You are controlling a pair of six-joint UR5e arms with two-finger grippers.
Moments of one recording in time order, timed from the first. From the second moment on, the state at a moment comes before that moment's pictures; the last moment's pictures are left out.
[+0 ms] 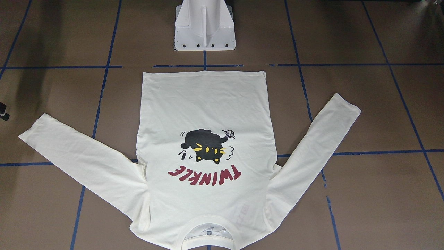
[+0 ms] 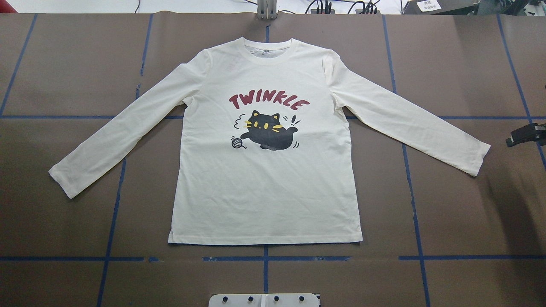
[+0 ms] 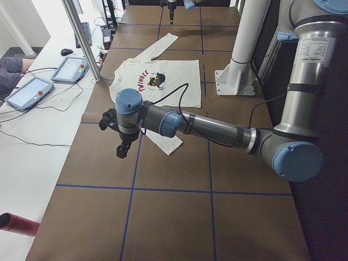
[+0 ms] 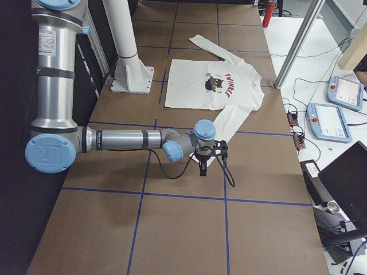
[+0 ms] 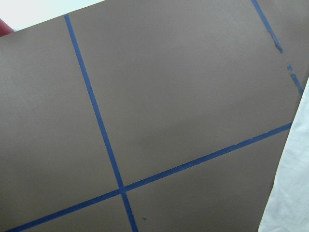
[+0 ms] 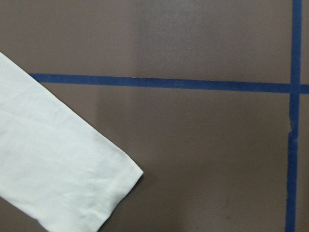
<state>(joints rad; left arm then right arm) -1.54 -1.69 -1.70 -1.67 -2.41 0.05 1.18 -1.65 1.62 -1.10 2.28 0.53</state>
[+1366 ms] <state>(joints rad) -1.53 -1.68 -1.70 -1.70 -2.36 0.03 0.98 -1.59 1.54 -1.07 2.22 0.61</state>
